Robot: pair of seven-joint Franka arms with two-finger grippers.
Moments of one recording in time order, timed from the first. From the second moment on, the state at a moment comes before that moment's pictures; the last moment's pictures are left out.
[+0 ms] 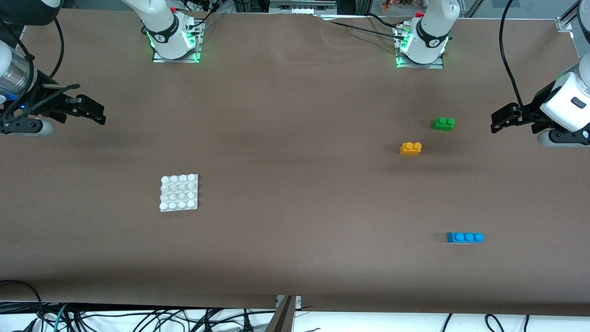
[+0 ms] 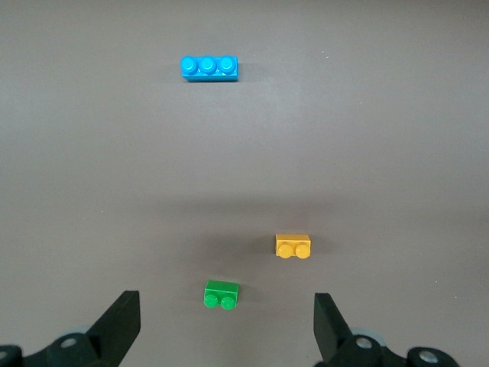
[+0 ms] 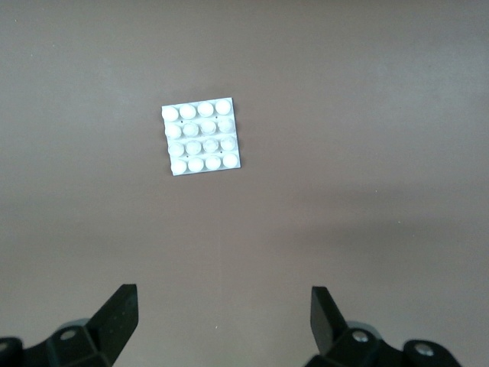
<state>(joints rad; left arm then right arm) -0.08 0.09 0.05 -1.55 0.02 1.58 -0.05 0.17 0.06 -0.10 -1.58 0.00 1.60 0.10</state>
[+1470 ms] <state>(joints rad) -0.08 0.09 0.05 -1.54 0.02 1.58 -0.05 0.17 0.32 -0.09 -1.65 0.07 1.81 0.02</state>
